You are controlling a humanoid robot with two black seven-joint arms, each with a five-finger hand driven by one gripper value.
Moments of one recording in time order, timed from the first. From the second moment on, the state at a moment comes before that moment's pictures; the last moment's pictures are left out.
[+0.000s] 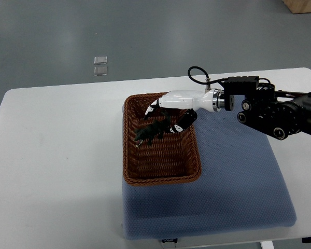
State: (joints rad) left arm 0.05 0.00 -0.11 -0.15 0.04 -0.01 0.01; right arm 1.10 -0.26 0.07 0.81 -1.43 0.09 0.61
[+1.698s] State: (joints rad) left arm 0.05 0.00 -0.11 -0.15 0.04 -0.01 0.01; right arm 0.89 -0.38 0.34 0.58 0.22 0.40 0.13
